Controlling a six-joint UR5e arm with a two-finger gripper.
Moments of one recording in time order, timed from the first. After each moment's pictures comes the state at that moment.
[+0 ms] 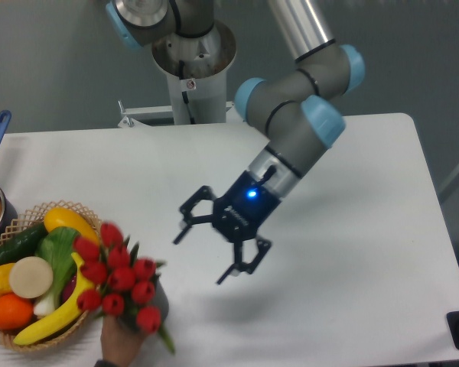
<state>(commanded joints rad) 2.63 -1.95 -1.74 -0.66 0.66 1.01</state>
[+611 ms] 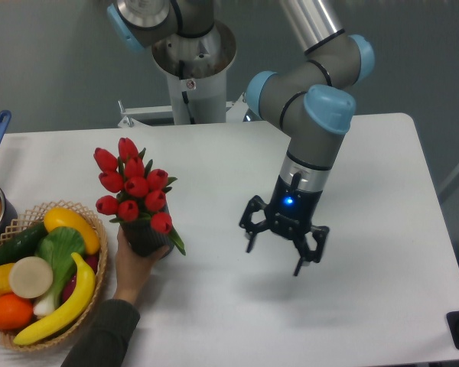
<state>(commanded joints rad) 2.60 -1.95 -1.74 -0.67 1.30 1.06</state>
